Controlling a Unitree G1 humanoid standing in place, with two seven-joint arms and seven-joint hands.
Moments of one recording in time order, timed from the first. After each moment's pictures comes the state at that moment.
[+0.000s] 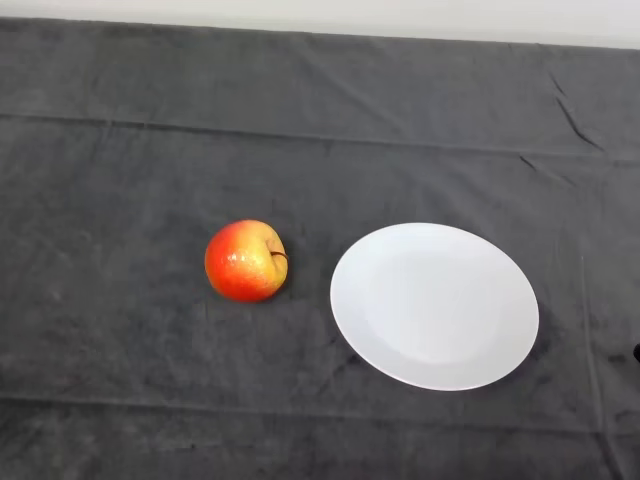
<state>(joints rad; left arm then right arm) -0.27 0.52 0.46 1.14 -0.27 -0.63 0.30 -0.51 -0.29 -0.53 1.61 0.10 -1.00 -0.23</state>
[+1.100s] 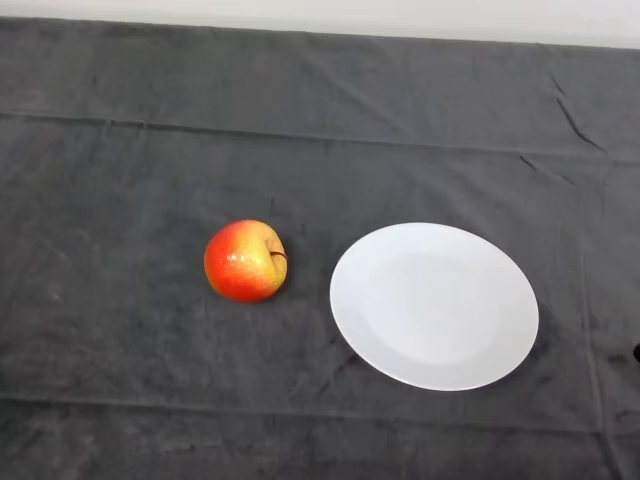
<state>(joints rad) -0.35 0.52 0.49 1.15 -0.23 -0.71 0.30 -0.51 -0.29 -0.54 1.61 0.09 -1.01 -0.23</state>
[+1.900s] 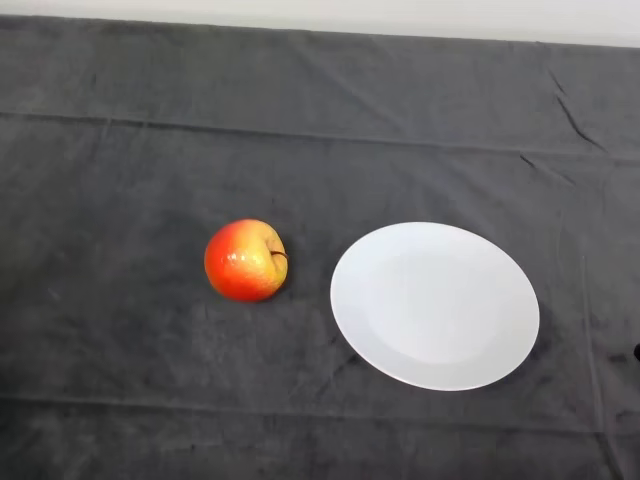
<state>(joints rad) -0.29 0.43 0.21 0.53 0.09 -0.58 0.44 -0.52 -0.29 -0.54 1.61 0.09 -1.01 -0.23</state>
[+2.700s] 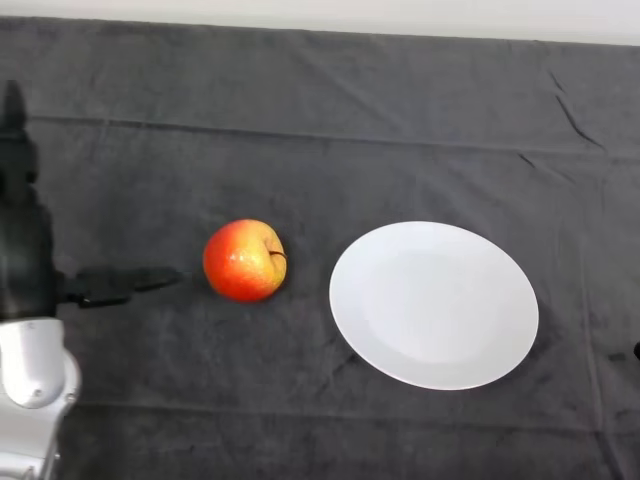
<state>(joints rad) -0.29 0.35 -0.07 0.43 0.18 -0.43 0.40 -0.52 -0.29 -0.53 1.60 0.10 -1.01 -0.23</state>
